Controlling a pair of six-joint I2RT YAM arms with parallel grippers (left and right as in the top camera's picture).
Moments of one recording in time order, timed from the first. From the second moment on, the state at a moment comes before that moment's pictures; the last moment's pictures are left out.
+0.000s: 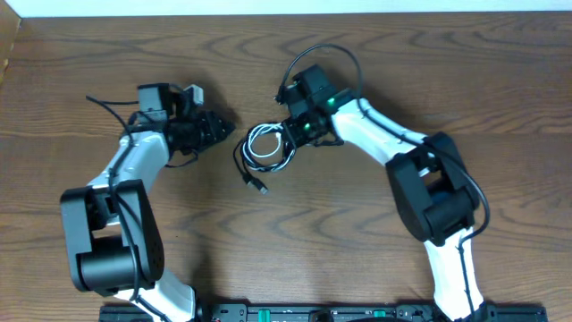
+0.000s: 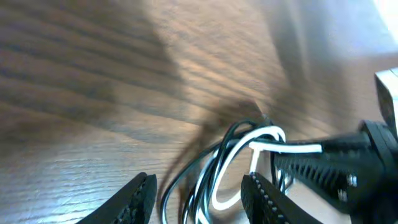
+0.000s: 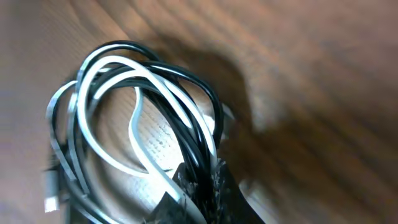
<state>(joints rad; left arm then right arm) 0.15 1.80 1.04 -0.32 0.68 -0.26 0.53 2.22 1.63 -0.52 -0.44 0.09</state>
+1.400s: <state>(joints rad) 0.19 1.80 1.04 -0.31 0.91 -0.09 0.42 2.06 1.63 -0.41 -1.10 0.10</state>
